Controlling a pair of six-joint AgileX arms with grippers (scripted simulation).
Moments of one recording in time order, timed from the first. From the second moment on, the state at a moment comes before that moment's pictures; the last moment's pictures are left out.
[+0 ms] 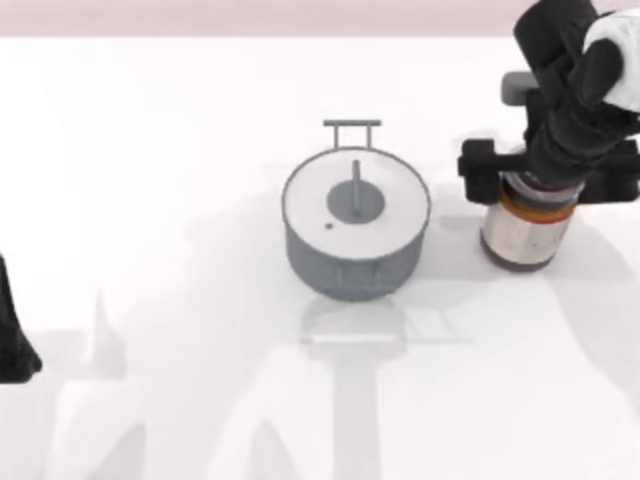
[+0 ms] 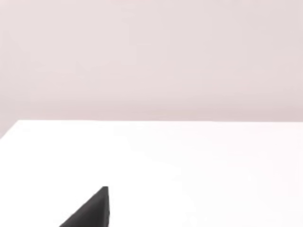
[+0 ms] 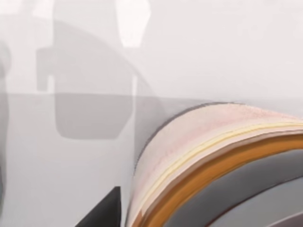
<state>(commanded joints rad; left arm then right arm) 0.00 0.00 0.00 0.00 0.00 0.00 0.31 2.00 1.44 -0.72 0.10 0.31</state>
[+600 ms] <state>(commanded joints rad) 0.00 0.00 0.00 0.00 0.00 0.00 0.31 2.00 1.44 -0.72 0.10 0.31</state>
